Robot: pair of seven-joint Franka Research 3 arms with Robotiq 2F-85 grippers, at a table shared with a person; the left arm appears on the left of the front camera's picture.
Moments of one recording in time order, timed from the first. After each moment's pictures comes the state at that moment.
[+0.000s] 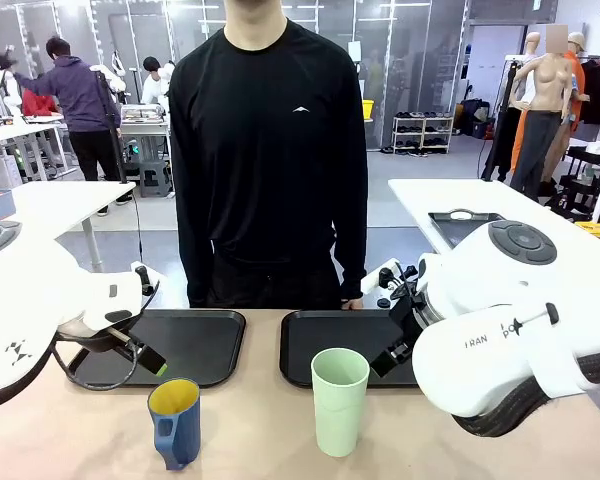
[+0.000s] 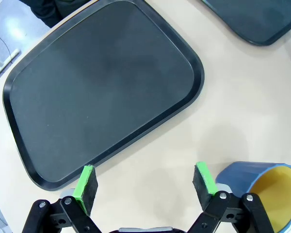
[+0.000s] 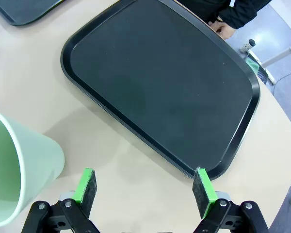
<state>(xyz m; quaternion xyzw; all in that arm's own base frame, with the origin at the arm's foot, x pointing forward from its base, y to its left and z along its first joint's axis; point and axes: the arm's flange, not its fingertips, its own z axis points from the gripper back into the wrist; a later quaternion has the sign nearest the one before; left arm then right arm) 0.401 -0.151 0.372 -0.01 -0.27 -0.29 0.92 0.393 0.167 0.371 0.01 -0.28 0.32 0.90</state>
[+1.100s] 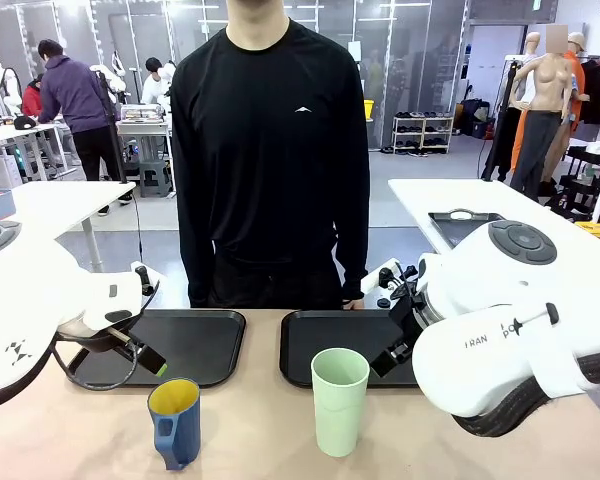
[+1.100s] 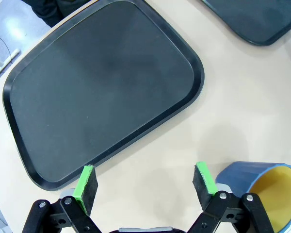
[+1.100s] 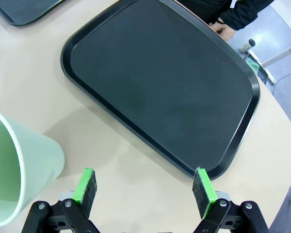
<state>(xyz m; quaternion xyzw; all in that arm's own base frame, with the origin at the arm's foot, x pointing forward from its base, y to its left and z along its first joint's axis) 0.401 -0.151 0.372 -0.01 -0.27 -0.29 0.92 0.393 0.167 0.371 0.01 -0.28 0.32 0.90</state>
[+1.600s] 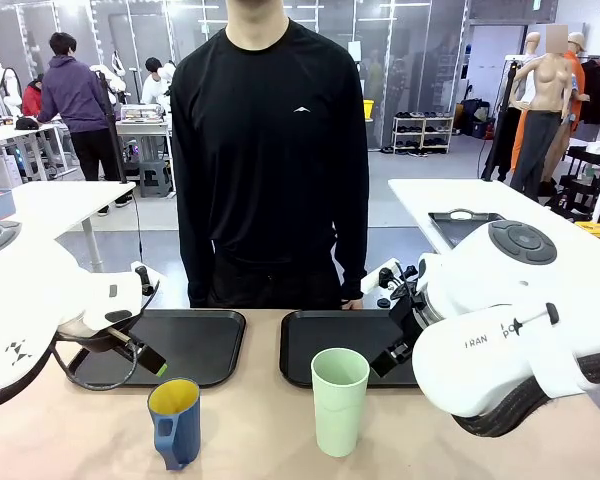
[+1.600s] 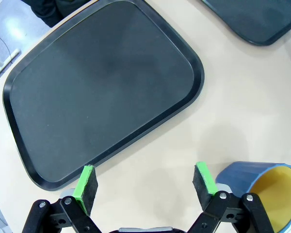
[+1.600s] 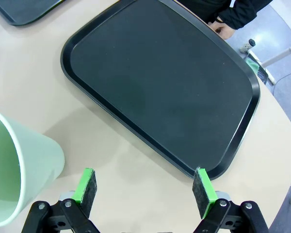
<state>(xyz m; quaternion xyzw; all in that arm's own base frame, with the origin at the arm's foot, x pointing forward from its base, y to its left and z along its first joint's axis) 0.401 -0.151 0.372 -0.01 -0.27 -0.29 0.92 0.393 0.167 0.371 0.01 -0.28 0.32 0.90</state>
